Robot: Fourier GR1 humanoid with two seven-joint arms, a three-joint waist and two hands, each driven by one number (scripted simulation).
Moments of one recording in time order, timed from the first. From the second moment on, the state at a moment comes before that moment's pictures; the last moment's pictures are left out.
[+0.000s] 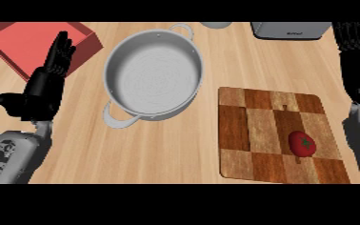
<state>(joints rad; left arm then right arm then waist) -0.31 0.50 -0.19 -1.47 0.24 0.29 -0.09 -0.39 -0.44 -0.04 -1.59 -0.14 -0.09 -0.11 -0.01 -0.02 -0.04</state>
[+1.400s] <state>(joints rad) 0.02 0.56 -0.15 -1.50 0.19 0.28 0.07 0.40 -0.72 -0.22 -1.81 0.12 -0.08 0.10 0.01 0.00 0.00</state>
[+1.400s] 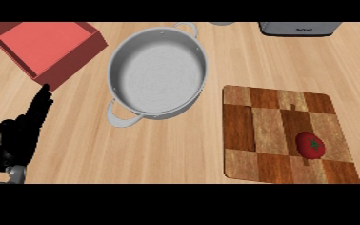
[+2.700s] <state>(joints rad) 0.05 0.48 -0.07 -1.53 0.10 0.22 0.10 -0.13 -0.70 0.12 -1.59 0.20 0.49 0.76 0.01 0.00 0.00</state>
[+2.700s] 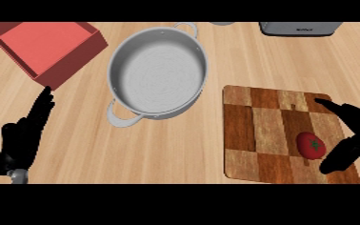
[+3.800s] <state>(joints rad) 0.03 0.36 0.04 -1.53 -0.02 0.12 0.13 -0.16 -0.50 0.08 -1.36 0.50 0.53 0.64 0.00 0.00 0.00</state>
